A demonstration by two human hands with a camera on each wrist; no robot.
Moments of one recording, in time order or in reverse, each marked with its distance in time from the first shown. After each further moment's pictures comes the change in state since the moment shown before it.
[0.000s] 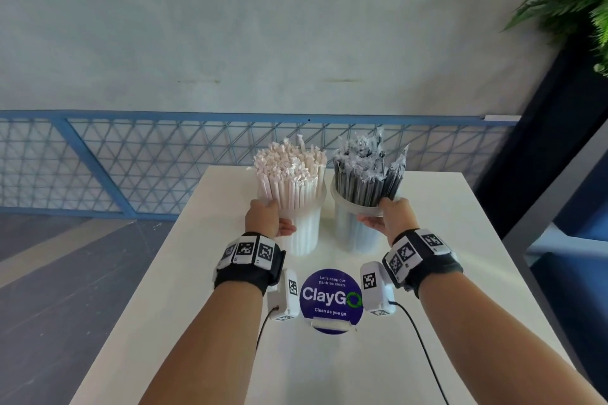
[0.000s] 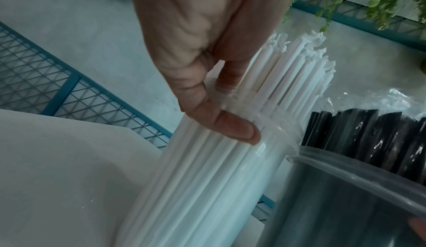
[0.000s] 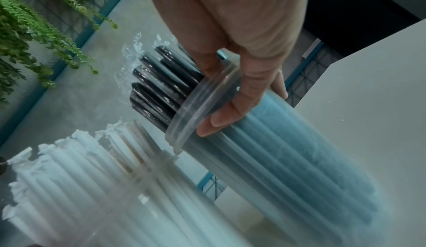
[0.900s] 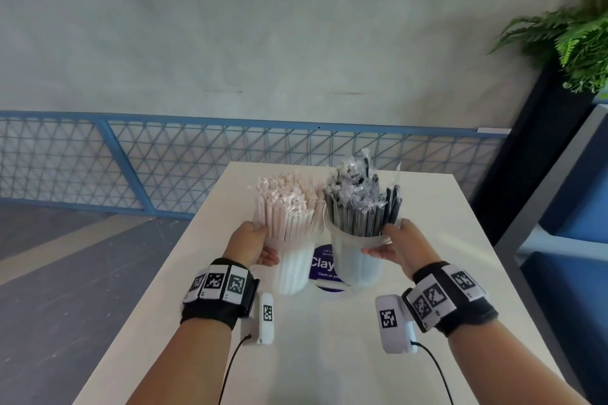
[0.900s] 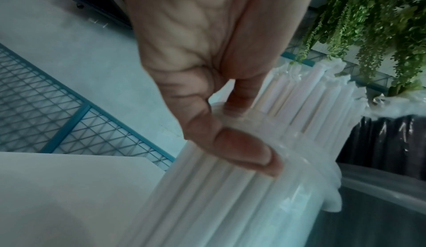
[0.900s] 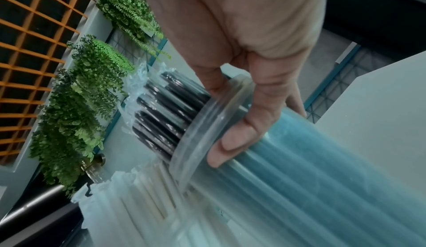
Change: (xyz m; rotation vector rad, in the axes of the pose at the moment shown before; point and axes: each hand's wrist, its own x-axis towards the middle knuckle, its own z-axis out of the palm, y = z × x) left_hand -0.136 -0.036 -0.076 0.196 -0.078 0.039; right_hand -0.152 0.019 -0.053 -0.132 -0.212 -0.023
